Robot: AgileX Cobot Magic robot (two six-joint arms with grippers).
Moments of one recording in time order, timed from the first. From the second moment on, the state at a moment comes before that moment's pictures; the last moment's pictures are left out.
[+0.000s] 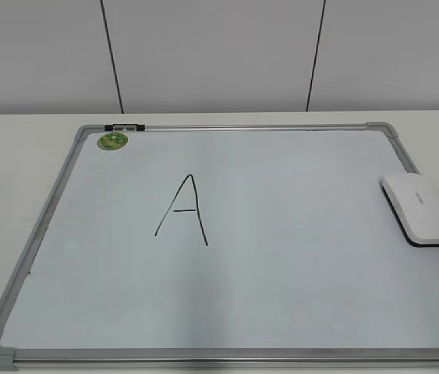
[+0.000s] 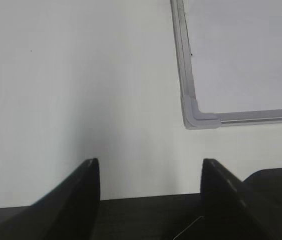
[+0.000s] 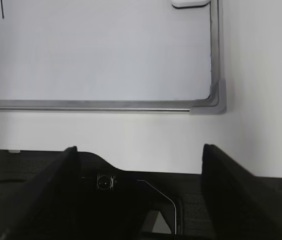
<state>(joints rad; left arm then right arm) -0.23 0.40 -0.69 0.13 1.25 -0.19 0.10 0.55 -0.74 0.11 1.25 0.08</state>
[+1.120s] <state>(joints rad) -0.23 0.14 -0.52 0.12 1.12 -0.19 0.10 0.23 -0.49 0.06 1.14 0.00</state>
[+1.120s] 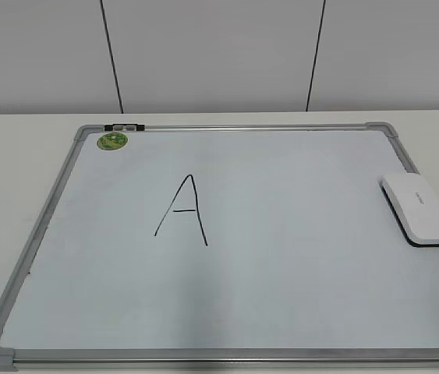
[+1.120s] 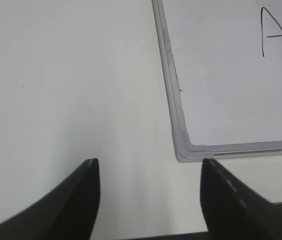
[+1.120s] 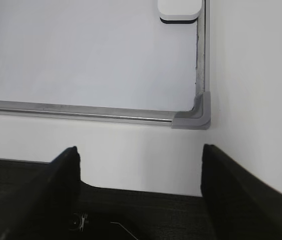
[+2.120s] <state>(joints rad) -0.12 0.07 -0.52 0.12 1.12 -0.19 0.08 0.14 -0.49 0.08 1.14 0.00</state>
